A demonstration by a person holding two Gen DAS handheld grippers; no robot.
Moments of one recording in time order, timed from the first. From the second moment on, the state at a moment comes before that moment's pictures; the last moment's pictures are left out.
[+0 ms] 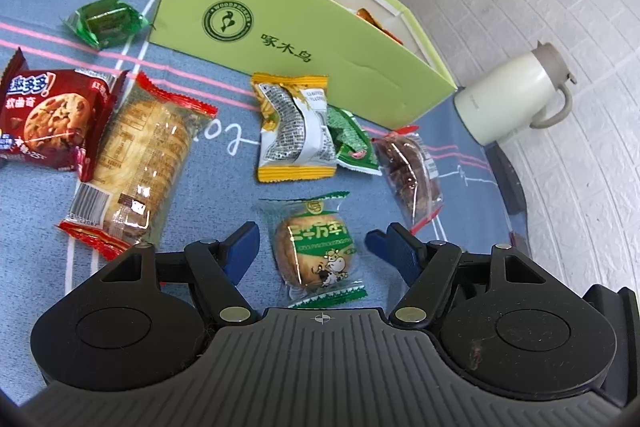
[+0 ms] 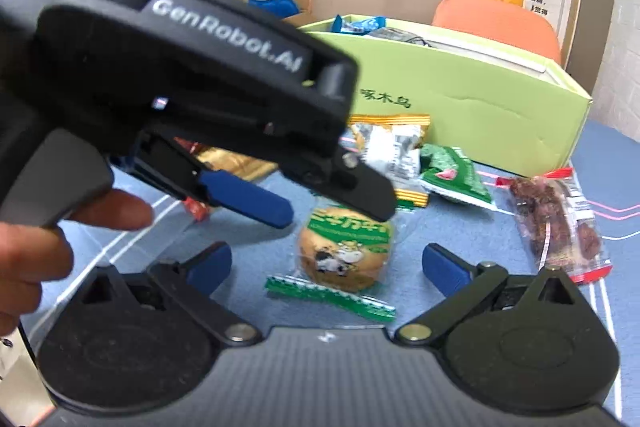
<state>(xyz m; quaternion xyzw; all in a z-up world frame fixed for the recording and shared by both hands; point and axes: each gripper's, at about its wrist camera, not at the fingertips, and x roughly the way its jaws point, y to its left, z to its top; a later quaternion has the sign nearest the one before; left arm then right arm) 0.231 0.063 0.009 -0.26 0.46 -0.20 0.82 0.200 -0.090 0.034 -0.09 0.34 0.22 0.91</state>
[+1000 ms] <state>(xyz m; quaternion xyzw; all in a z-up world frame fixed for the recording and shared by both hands) 0.208 0.061 0.014 -0.26 0.46 -0.20 0.83 0.183 -0.102 0.044 -0.07 0.32 0.20 0.92</state>
